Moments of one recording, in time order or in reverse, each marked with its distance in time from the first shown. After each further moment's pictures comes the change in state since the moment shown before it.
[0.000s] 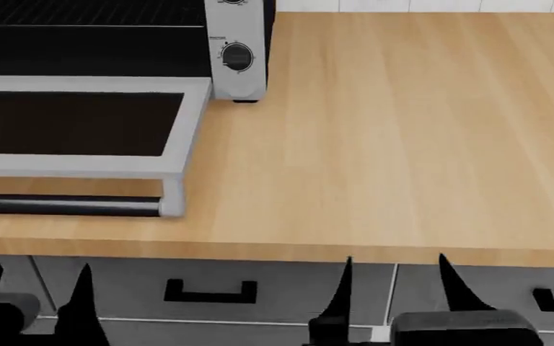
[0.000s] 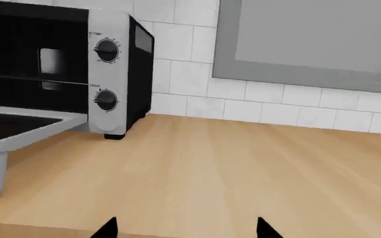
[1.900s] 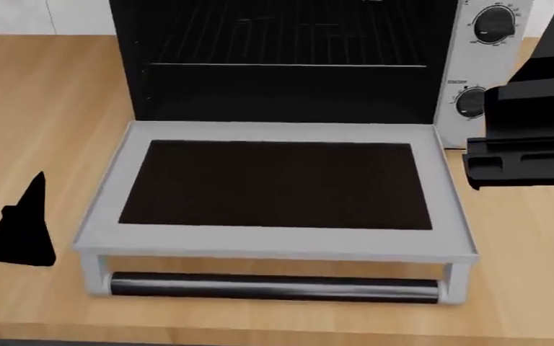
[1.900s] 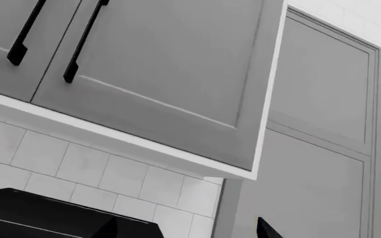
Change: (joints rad) left arm -0.359 -0.202 -0.056 0.137 -0.175 -0.476 0.011; right arm 0.912 0.602 0.384 -0.635 1.206 1.004 0.655
